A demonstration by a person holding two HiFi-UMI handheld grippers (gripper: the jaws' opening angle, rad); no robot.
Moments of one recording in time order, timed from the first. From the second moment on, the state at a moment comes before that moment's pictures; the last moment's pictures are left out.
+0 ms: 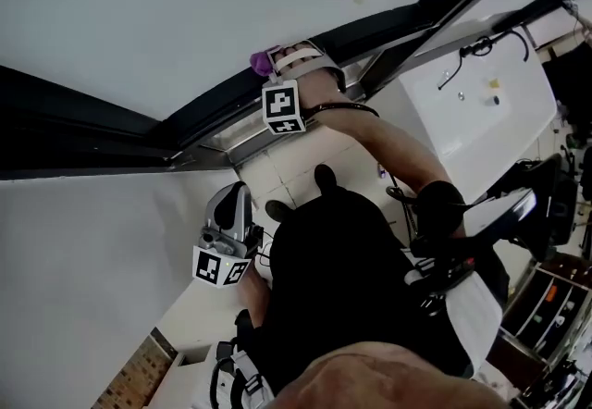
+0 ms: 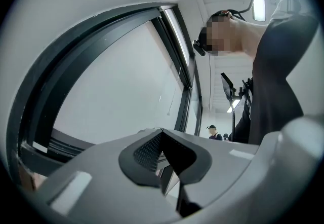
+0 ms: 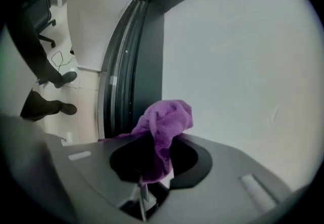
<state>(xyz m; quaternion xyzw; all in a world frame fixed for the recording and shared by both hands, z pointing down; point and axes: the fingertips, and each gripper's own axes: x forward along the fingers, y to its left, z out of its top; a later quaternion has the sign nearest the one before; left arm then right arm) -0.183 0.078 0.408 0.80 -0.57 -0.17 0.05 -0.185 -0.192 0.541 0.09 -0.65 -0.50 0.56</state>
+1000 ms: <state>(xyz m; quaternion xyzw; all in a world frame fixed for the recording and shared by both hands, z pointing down) -0.174 0.068 0.413 0.81 -0.56 -0.18 0.06 -0.087 -0.134 0.553 -0.03 -0.67 -0.42 0.62</state>
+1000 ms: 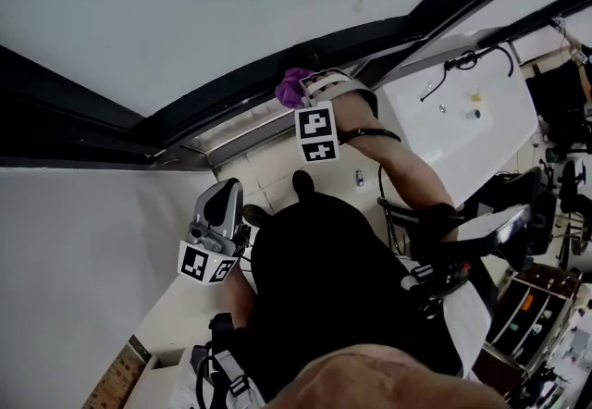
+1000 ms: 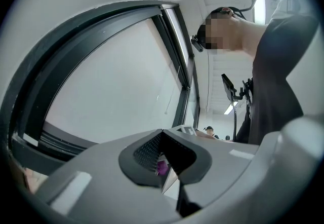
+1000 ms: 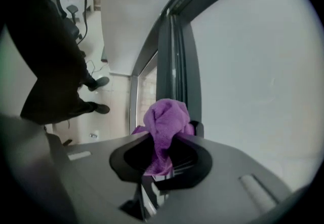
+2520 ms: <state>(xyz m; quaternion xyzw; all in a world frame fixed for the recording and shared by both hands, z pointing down) -0.126 0.025 0.404 0.84 -0.52 -0.14 0.06 0.015 -0.123 0.505 0.10 -0.94 -0.02 0.33</state>
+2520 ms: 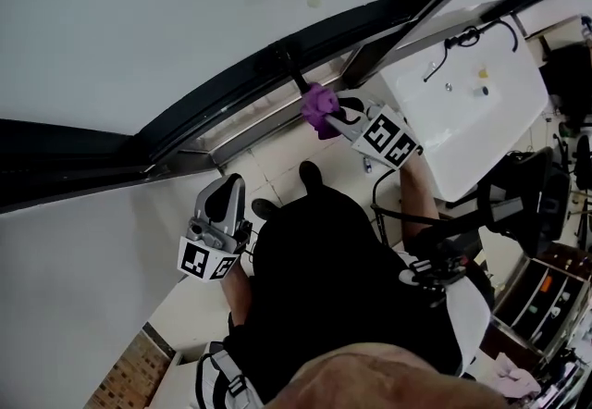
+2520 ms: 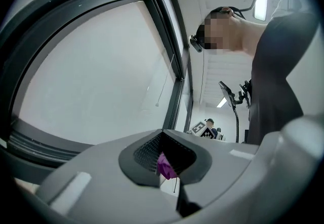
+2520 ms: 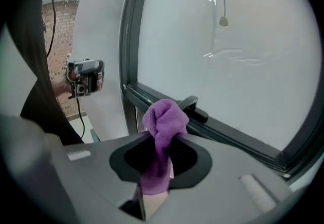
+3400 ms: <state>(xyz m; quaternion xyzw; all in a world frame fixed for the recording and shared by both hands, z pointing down) -0.101 0.022 0.410 0.84 -0.53 -0.10 0.08 -0.058 -0.203 0.519 0.20 -0.95 0.15 -0.17</state>
